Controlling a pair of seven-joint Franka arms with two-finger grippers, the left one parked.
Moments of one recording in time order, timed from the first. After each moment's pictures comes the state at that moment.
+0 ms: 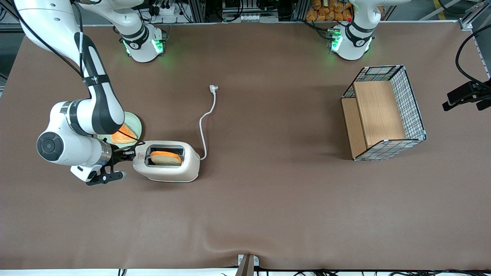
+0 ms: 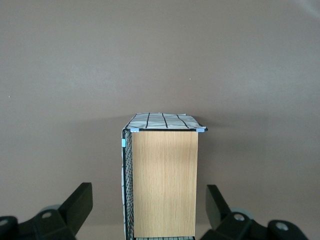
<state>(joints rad) 0.16 0.46 -0.06 -1.70 0.12 1.99 -0.16</state>
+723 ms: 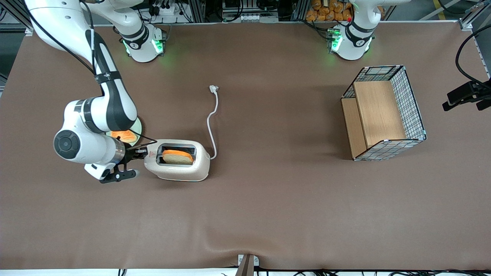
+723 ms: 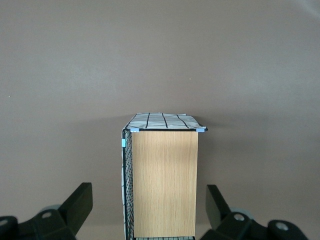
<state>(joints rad) 0.24 0.47 -0.07 -1.70 0.16 2.00 -0.10</state>
